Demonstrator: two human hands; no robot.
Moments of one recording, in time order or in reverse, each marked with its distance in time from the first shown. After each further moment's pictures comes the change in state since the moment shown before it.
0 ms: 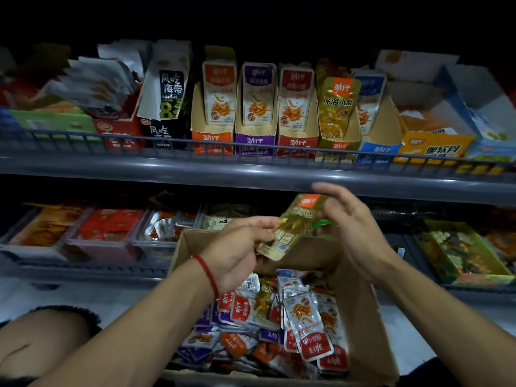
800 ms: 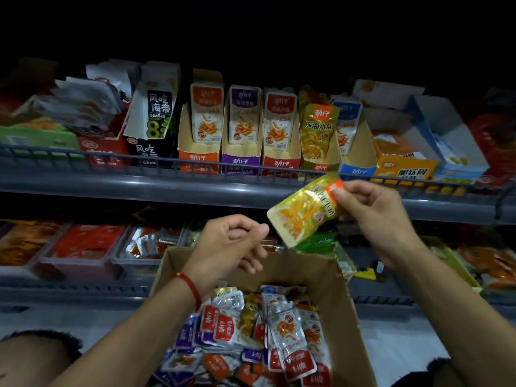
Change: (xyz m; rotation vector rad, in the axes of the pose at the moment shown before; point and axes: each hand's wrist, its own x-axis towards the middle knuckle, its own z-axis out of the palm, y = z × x) left_hand -0.009 0.018 0.001 0.320 0.058 0.328; right_hand 0.014 -0.048 -0.048 -0.187 0.205 -0.060
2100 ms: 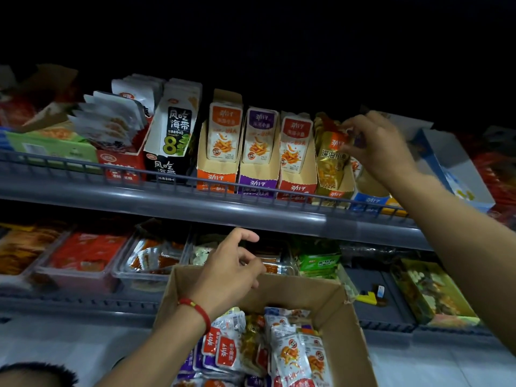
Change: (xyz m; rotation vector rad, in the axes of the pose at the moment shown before) left_hand 0.009 -0.010 -0.021 0.363 0.122 0.021; right_hand 0.153 -0.060 -0.011 -1.161 0.141 -0.722
